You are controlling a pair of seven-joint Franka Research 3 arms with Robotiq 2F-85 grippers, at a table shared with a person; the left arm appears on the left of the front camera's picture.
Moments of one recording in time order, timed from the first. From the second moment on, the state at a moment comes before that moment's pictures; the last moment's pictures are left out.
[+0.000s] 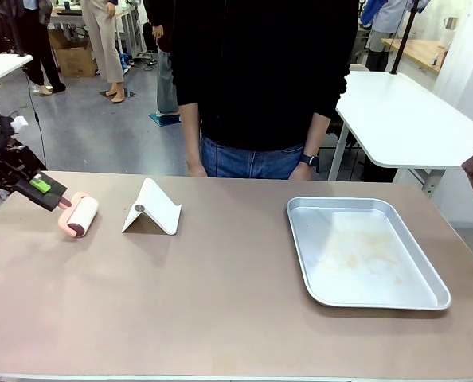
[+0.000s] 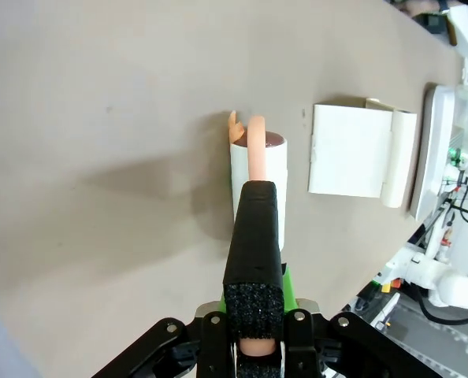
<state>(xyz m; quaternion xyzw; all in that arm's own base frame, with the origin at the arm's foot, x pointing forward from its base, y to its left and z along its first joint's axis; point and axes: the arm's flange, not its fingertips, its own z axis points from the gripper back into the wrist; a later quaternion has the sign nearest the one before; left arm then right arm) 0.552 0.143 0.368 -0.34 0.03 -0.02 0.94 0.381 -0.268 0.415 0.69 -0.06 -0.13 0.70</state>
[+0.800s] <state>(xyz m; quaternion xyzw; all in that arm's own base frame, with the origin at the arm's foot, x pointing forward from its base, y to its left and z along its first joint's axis) 0.527 0.127 0.393 -0.34 0.01 -0.06 0.94 0.381 -0.268 0.415 0.69 -0.06 -0.13 0.70</state>
